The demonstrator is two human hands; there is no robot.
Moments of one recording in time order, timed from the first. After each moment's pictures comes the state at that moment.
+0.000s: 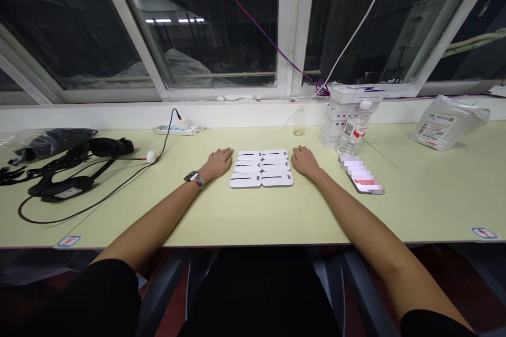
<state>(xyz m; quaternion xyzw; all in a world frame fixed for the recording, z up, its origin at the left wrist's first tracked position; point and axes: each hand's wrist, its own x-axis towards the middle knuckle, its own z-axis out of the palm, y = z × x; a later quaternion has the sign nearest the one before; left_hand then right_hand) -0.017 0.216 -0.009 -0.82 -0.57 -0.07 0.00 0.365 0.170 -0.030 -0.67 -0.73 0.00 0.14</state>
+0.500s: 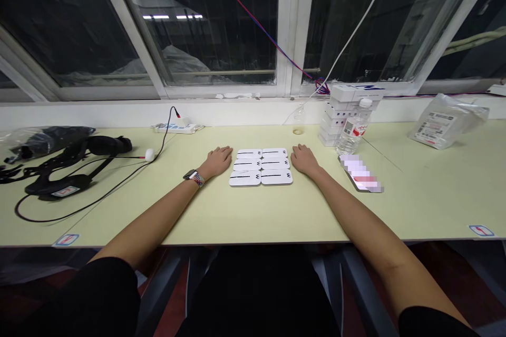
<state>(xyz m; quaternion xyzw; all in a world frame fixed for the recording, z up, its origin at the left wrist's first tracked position) -0.015 0.215 -0.006 -0.82 -0.56 -0.08 0.00 0.366 0.170 -0.030 -0.67 -0.73 0.01 0.14</state>
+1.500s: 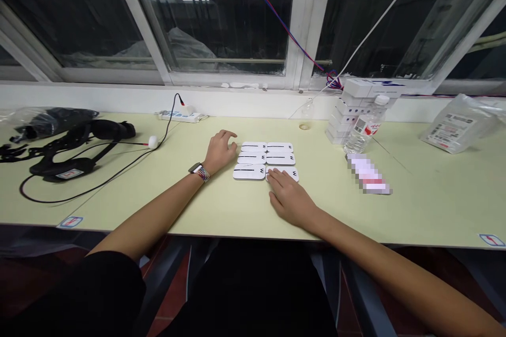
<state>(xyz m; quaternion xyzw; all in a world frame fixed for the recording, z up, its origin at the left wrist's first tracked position) 0.008 0.180 0.015 -0.78 -0.55 -0.28 0.03 0.279 0.007 -0.029 -0.42 -0.86 0.00 0.28</state>
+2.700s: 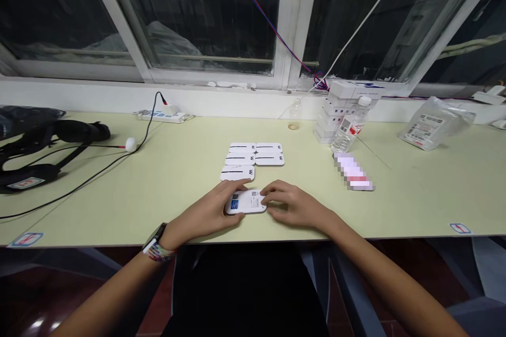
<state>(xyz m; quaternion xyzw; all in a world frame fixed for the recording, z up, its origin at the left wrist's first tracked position) 0.017 0.014 0.022 -0.88 -0.34 -0.21 -0.24 0.316 -0.009 0.010 -0.30 -0.88 0.19 0.32</state>
